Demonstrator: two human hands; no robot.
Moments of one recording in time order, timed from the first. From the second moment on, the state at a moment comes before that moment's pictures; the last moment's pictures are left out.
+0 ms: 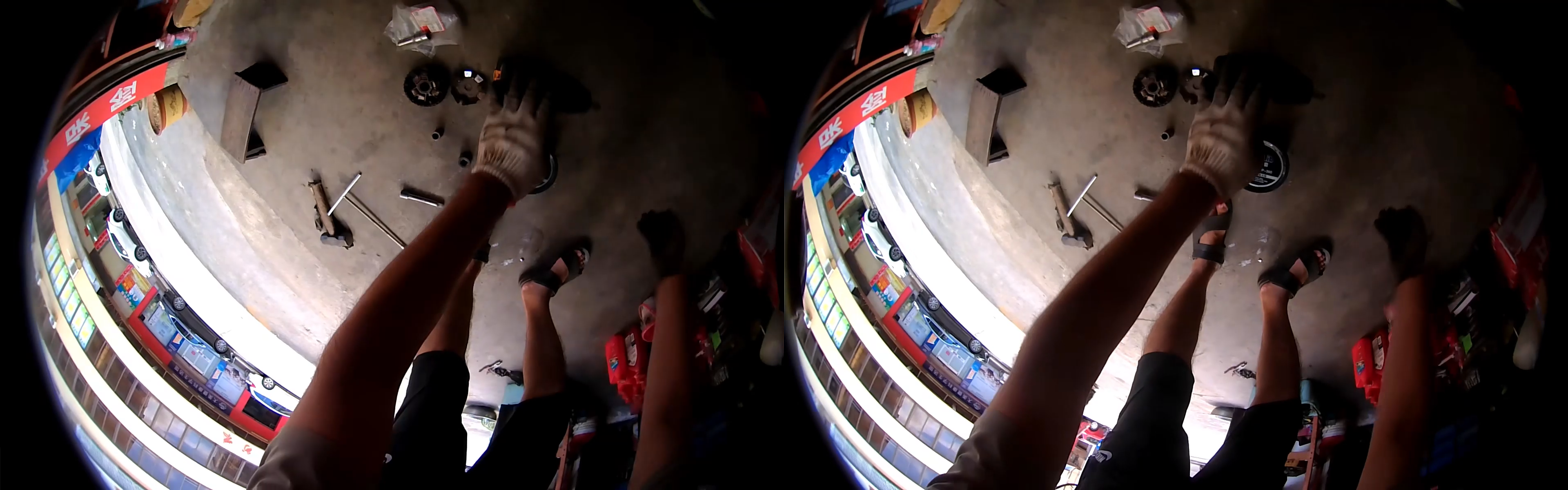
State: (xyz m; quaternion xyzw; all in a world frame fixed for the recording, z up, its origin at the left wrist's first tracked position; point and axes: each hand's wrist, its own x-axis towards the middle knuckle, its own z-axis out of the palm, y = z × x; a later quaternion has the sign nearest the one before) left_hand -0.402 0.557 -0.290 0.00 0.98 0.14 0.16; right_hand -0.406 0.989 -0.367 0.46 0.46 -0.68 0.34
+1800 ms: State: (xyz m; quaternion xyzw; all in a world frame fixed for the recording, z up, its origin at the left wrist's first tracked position) left_hand -0.376 0.412 -0.451 -0.40 0.87 0.25 0.15; right_hand -0.266 0.704 -0.250 0.18 0.61 -0.49 0.60
